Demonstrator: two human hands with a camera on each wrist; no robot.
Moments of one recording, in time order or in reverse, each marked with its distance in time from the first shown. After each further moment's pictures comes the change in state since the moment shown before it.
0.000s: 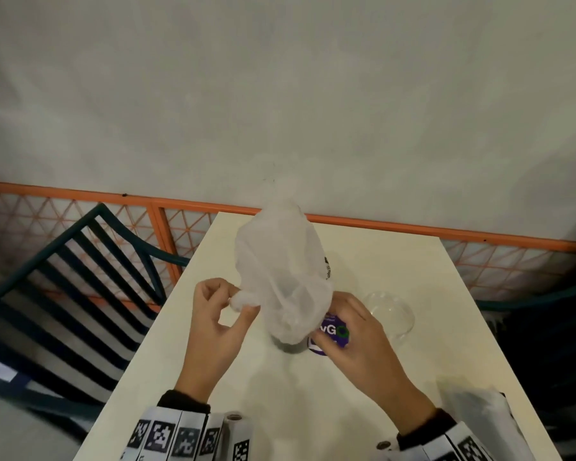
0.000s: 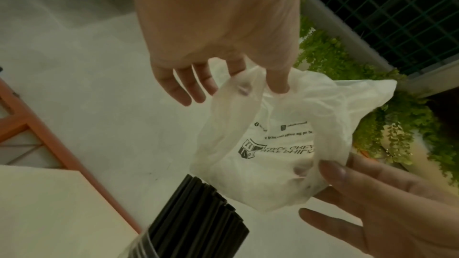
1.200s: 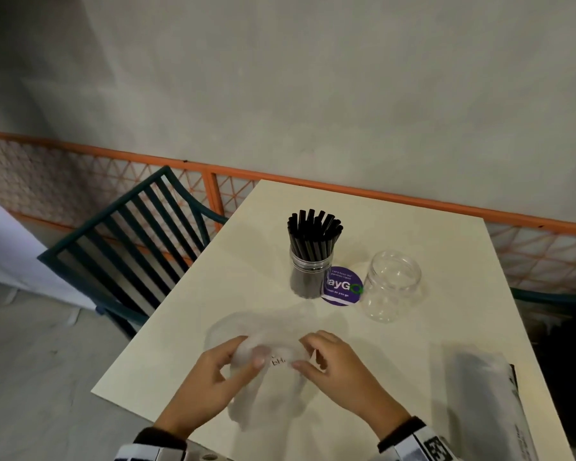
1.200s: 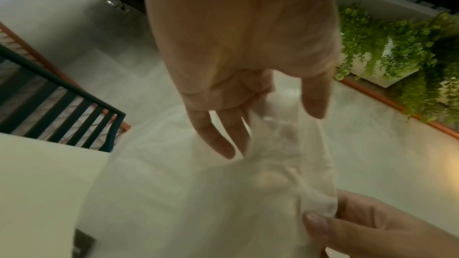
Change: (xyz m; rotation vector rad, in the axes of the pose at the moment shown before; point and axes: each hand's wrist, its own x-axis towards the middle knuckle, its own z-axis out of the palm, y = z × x) left_hand -0.166 0.026 -0.014 0.063 -0.323 -0.318; right_hand -0.112 0.032 0.027 0.084 -0.475 0.056
